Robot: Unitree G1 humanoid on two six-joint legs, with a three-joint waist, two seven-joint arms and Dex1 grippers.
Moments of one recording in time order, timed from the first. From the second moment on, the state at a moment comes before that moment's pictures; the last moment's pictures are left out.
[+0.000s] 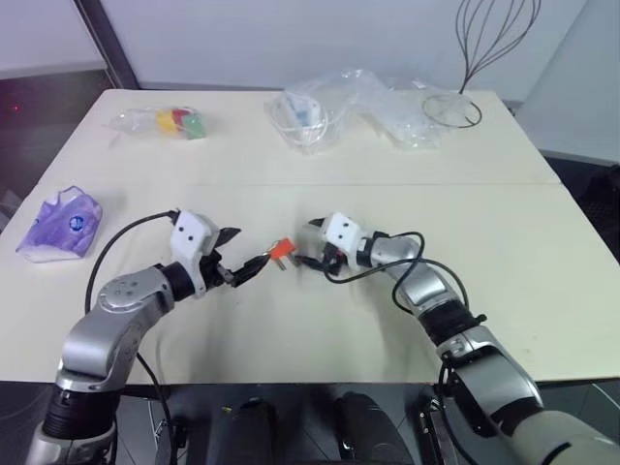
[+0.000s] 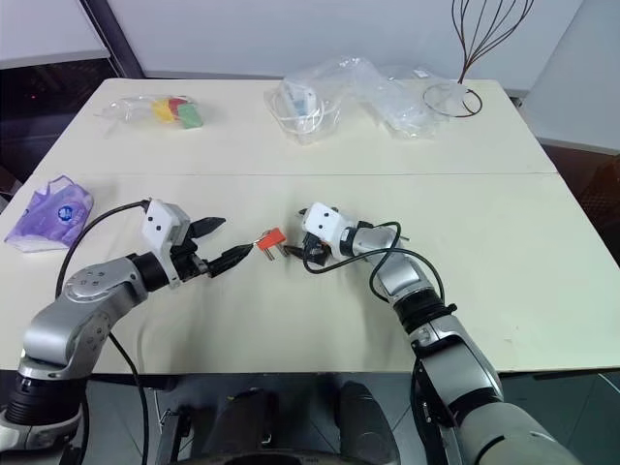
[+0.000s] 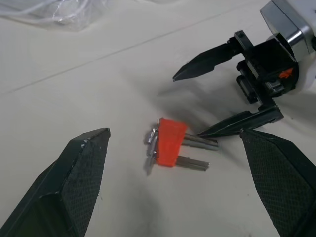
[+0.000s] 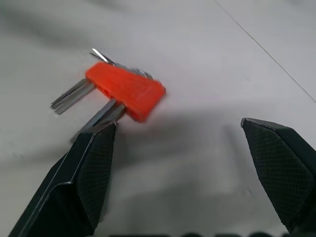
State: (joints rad) left arm -0.17 0.58 0.08 -0.38 -0.48 0.60 -0.62; right arm -0.69 -0.25 0.31 0.53 -0.06 -0.07 0.76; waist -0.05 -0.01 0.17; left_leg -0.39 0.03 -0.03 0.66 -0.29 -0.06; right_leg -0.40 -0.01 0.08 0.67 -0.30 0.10
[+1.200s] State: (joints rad) left arm -0.17 0.58 0.09 -0.39 -0.48 0.60 -0.61; right arm -0.77 -0.24 0.29 0.61 -0.04 0.00 0.92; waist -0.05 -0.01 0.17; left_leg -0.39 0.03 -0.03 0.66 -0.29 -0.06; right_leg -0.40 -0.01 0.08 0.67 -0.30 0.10
